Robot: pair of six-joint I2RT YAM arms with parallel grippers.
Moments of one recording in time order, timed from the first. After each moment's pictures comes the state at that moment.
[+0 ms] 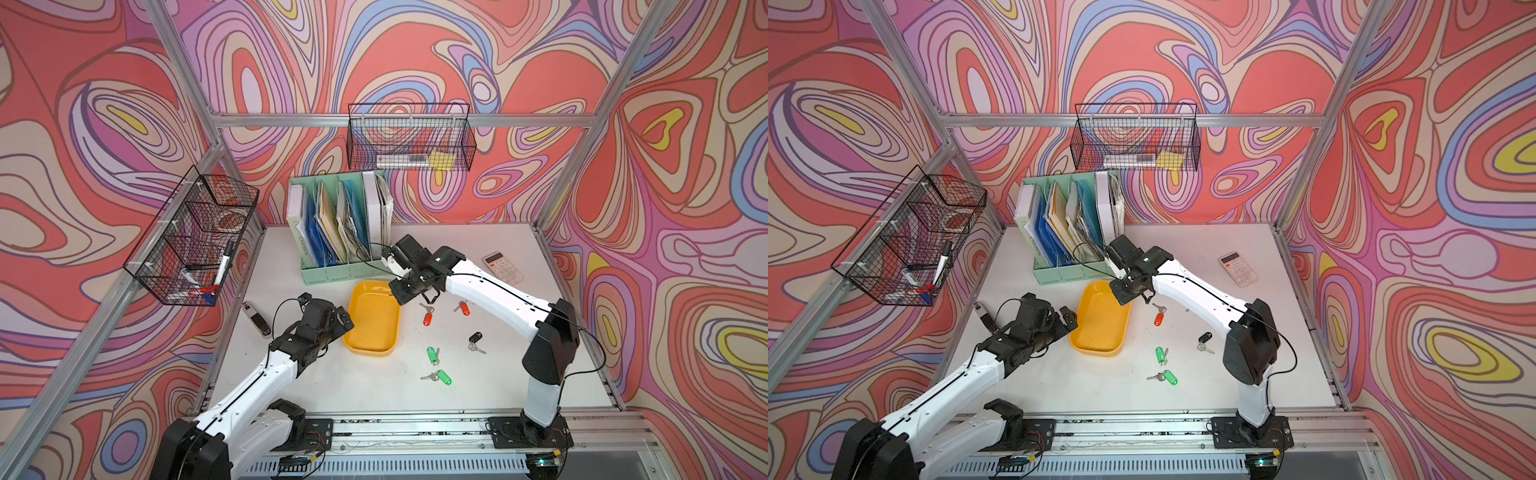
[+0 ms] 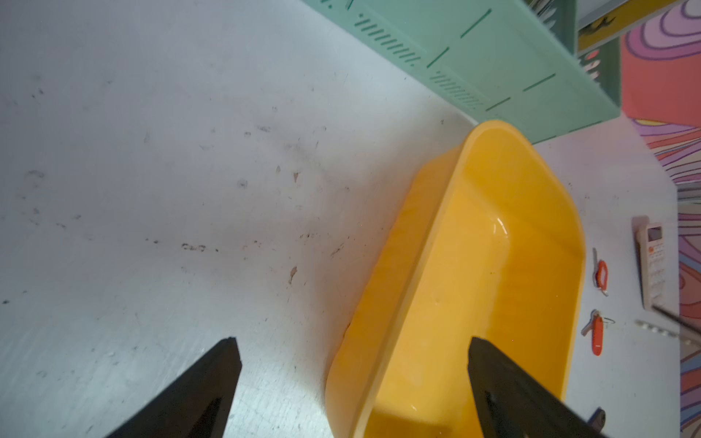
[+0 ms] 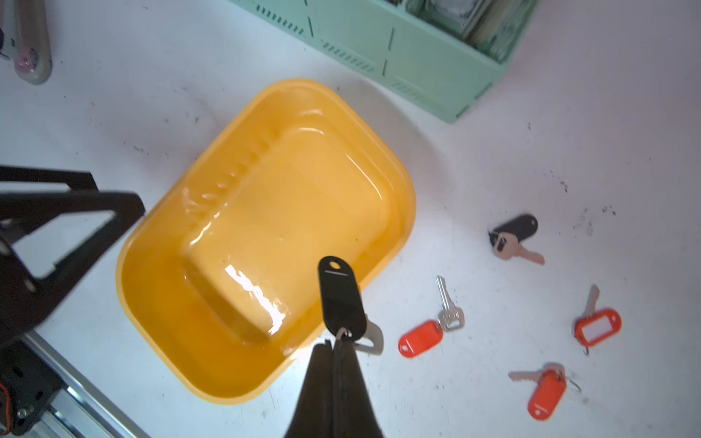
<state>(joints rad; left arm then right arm) -0.37 0.96 0.50 -0.34 -0.14 -0.87 0.78 1.82 1.72 -1.01 0.03 0.15</state>
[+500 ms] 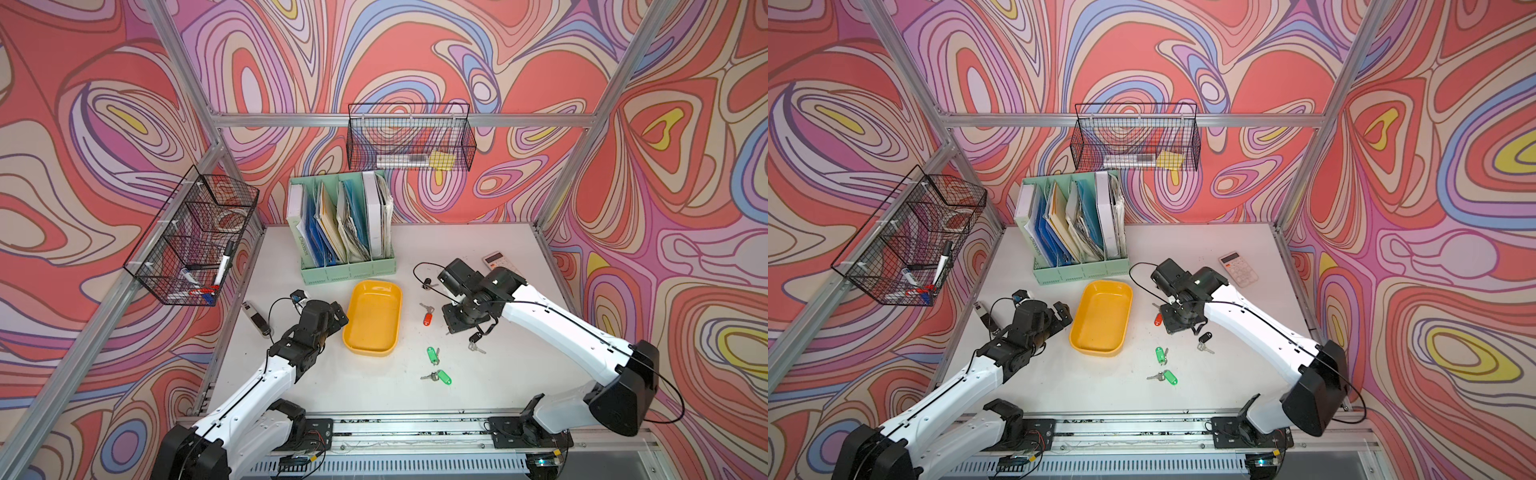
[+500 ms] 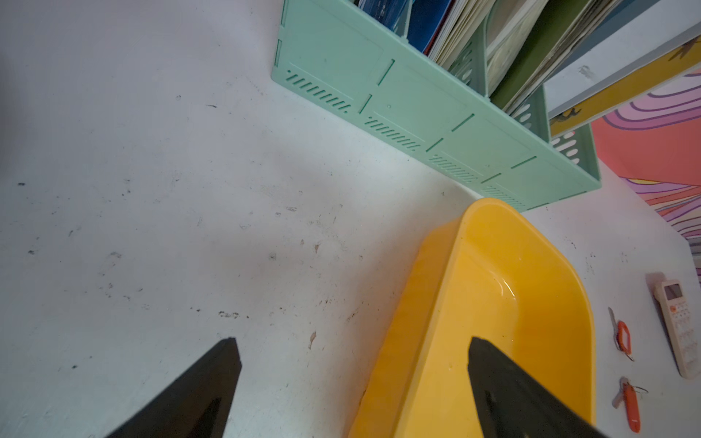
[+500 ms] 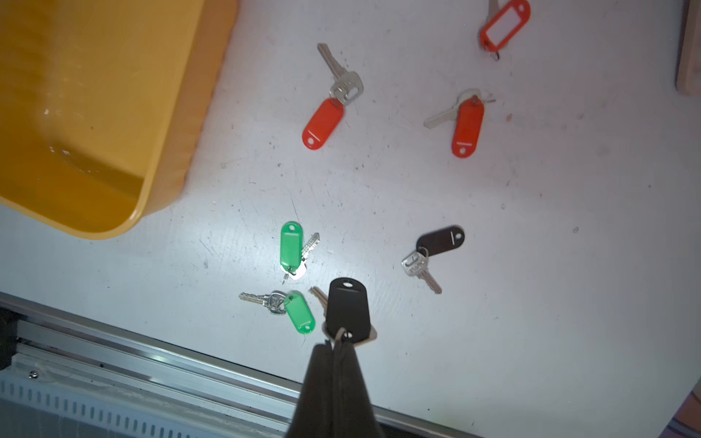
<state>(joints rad) -0.36 0.98 0.48 -0.23 -0.29 -0.80 0.70 1.42 1.31 -1.26 0.08 0.42</state>
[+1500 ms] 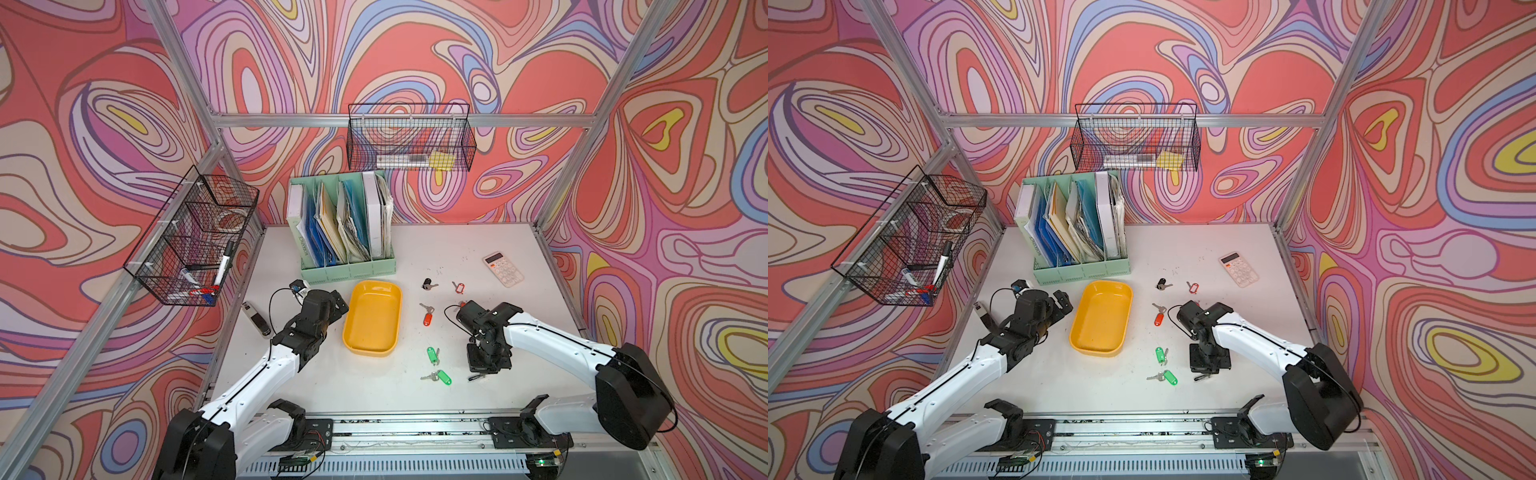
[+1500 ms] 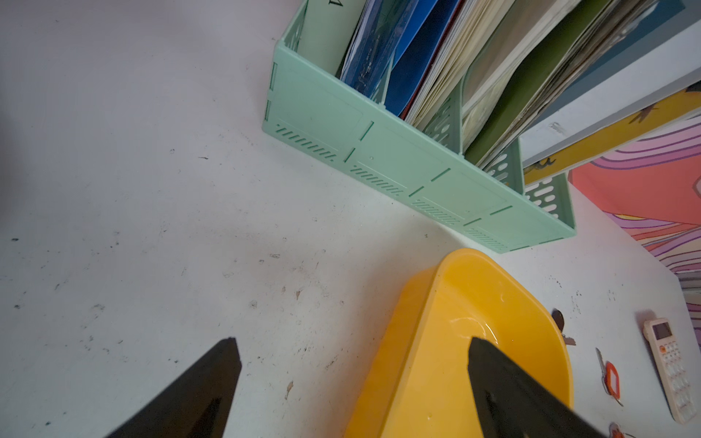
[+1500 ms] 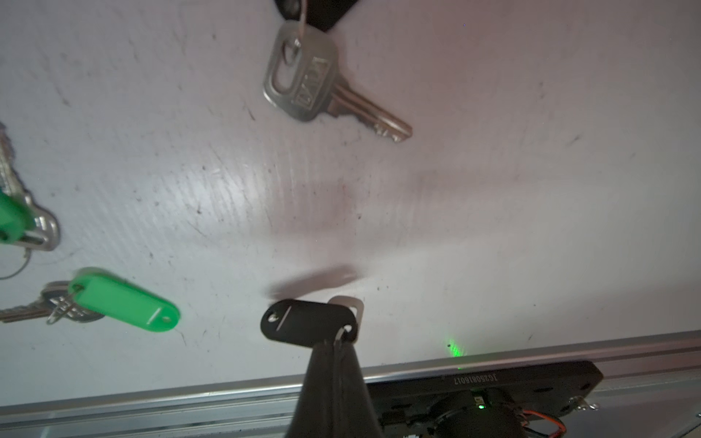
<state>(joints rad) -0.35 1.04 0.55 -0.17 -0.32 -0.81 0.59 1.37 0.82 -1.13 0.00 0.65</state>
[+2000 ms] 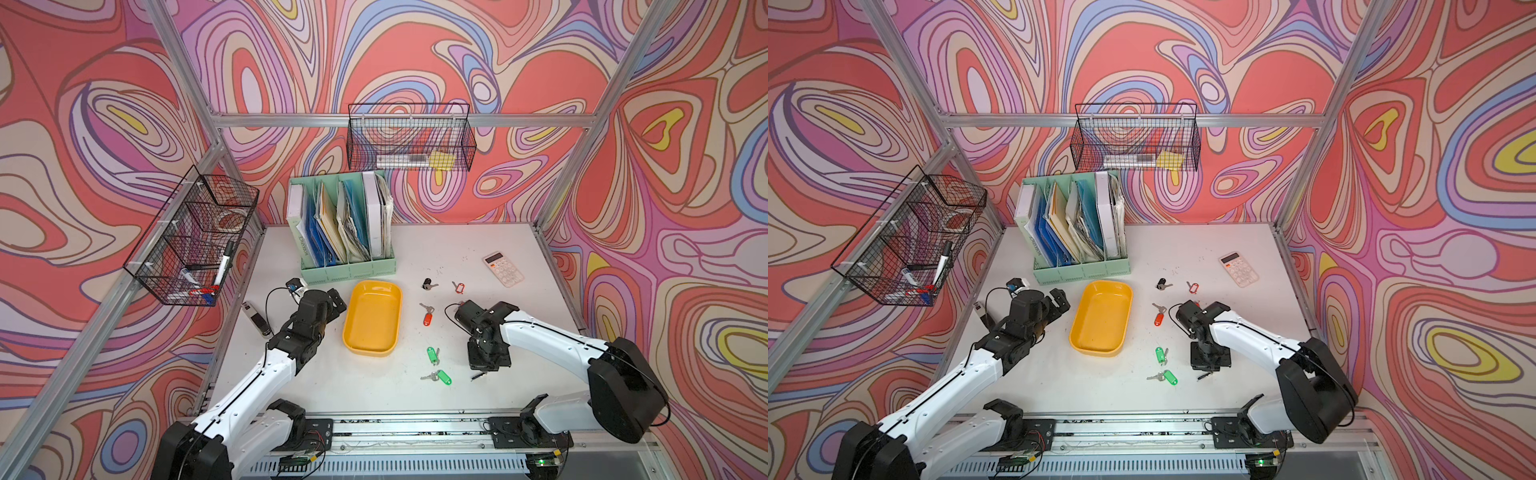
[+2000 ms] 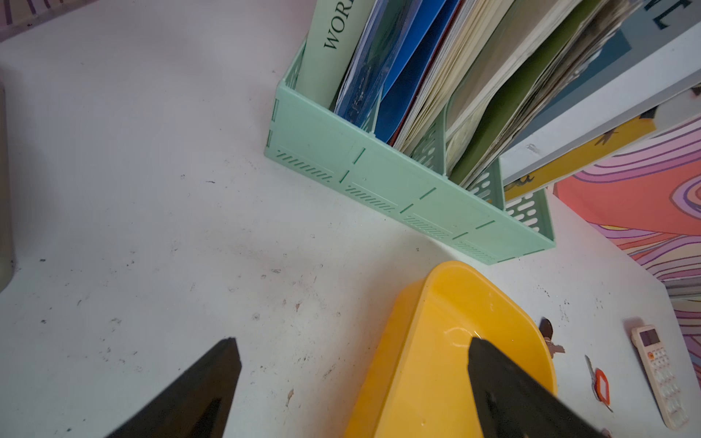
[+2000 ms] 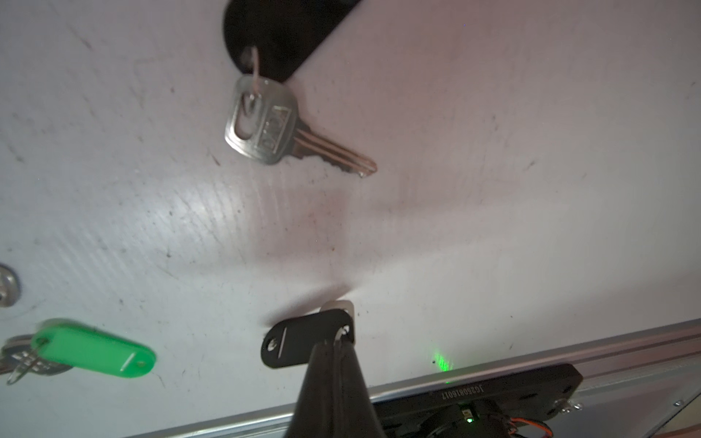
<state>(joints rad) -0.35 0.98 0.56 -0.18 -0.36 -0.78 0.58 1.40 0.82 -1.12 0.08 0.67</state>
